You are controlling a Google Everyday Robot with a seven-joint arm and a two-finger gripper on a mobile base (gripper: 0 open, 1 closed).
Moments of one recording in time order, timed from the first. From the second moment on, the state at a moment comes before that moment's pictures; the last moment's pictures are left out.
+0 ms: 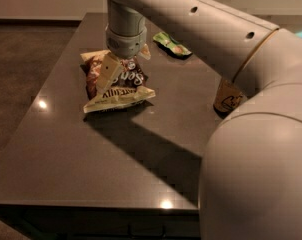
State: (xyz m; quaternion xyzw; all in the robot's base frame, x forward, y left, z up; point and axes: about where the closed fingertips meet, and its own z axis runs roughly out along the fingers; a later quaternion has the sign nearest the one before) arm 0.637 0.059 0.871 -0.44 0.89 0.02 0.10
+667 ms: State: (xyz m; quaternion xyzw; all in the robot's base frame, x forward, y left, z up) arm 0.650 0.056 0.854 -0.39 0.92 0.01 0.08
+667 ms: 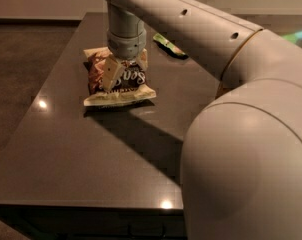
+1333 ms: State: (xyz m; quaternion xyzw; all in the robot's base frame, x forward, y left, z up) arm 0.647 0.058 0.881 -0.41 0.90 0.03 0.11
